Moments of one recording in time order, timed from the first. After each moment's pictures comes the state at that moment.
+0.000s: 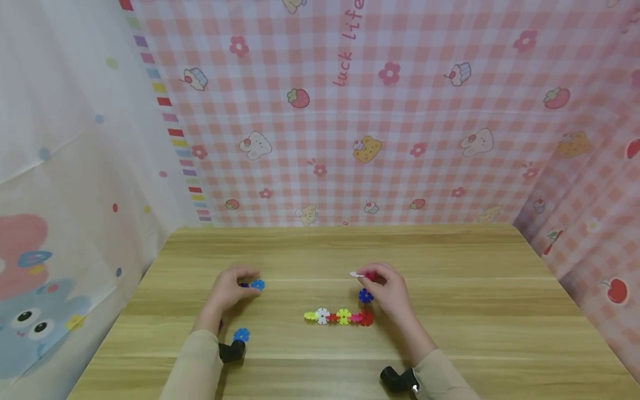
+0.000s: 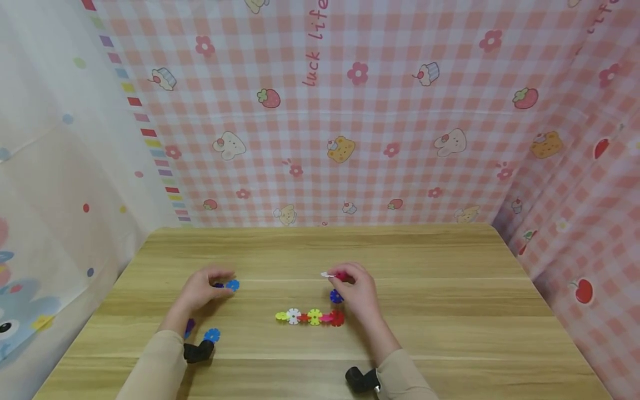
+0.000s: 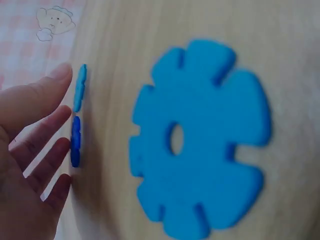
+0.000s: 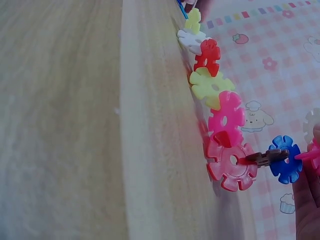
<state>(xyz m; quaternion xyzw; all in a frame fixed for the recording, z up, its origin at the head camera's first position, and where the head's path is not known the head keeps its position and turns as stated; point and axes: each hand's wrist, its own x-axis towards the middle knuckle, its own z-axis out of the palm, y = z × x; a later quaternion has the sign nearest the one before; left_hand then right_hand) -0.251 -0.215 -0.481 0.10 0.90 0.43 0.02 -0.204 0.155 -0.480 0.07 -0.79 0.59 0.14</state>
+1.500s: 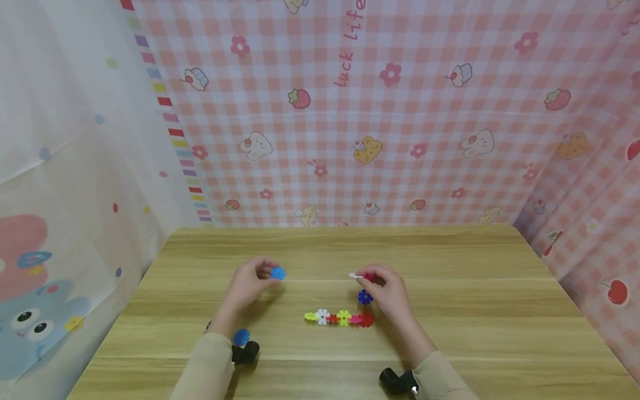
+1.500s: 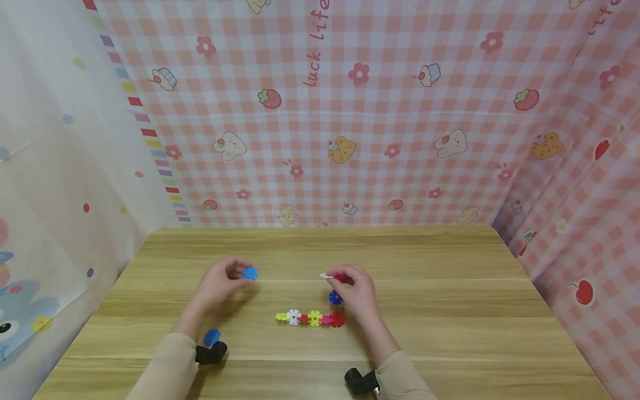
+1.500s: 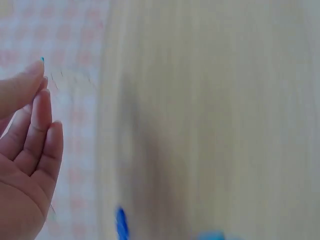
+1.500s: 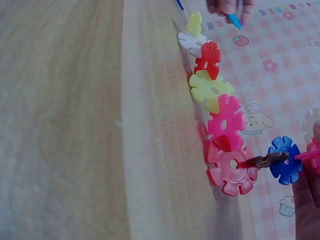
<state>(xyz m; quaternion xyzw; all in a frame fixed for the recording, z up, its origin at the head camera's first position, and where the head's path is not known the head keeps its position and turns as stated) -0.246 -0.165 -0.461 0.11 0.87 0.48 -0.02 -0.203 0.151 -0.478 0.04 -0.80 0.59 0.12</state>
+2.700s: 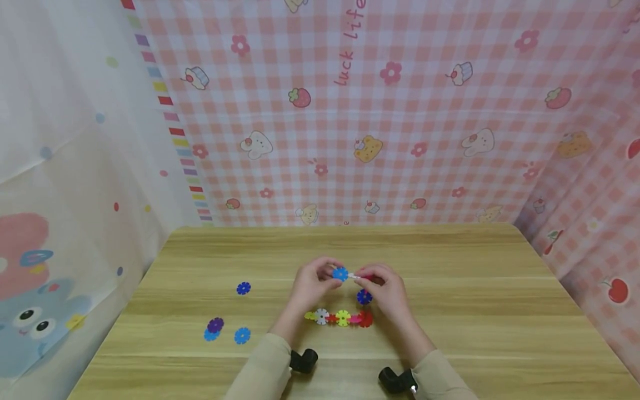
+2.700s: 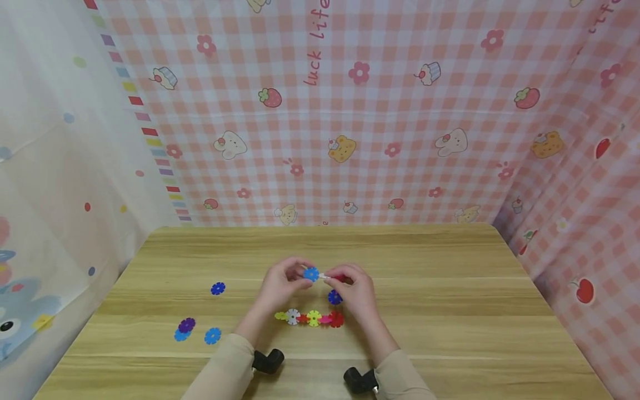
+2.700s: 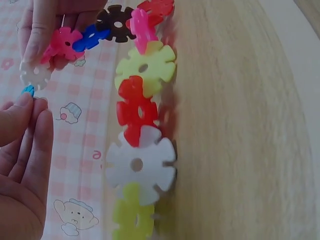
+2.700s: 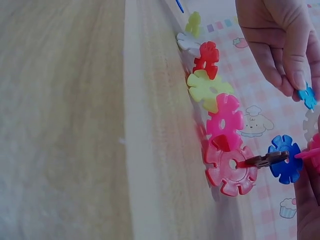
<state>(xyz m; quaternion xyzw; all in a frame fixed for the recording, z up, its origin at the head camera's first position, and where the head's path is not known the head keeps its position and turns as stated) -0.228 -0.043 -0.458 0.18 0.81 0.56 -0.01 -0.203 0.148 -0.479 0.06 -0.78 0.61 0.13</state>
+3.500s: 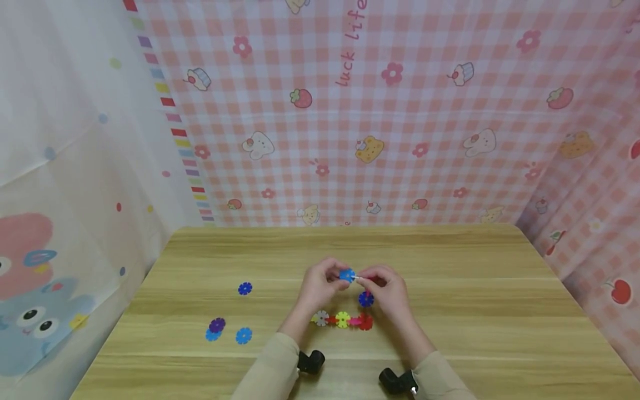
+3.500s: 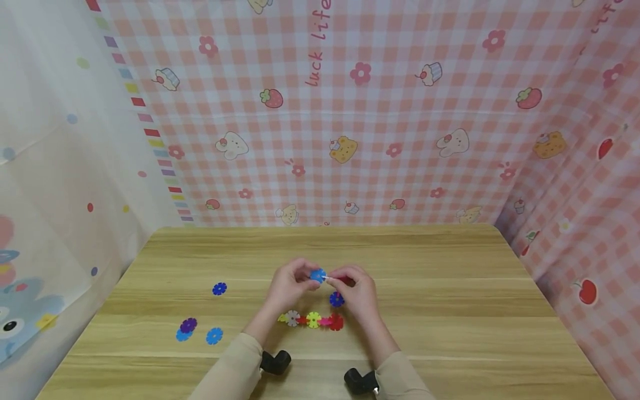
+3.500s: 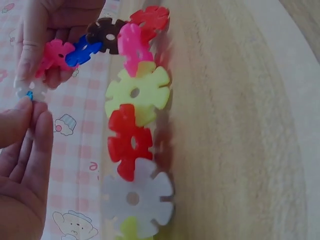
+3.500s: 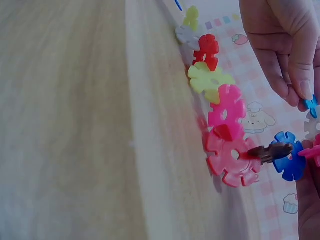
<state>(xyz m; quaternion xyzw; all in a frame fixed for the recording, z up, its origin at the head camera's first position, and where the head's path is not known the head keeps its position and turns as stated) -0.225 -0.030 -0.458 0.19 0.81 0.55 -0.01 -0.201 0.145 -0.480 0.05 -0.77 0.62 0.15</state>
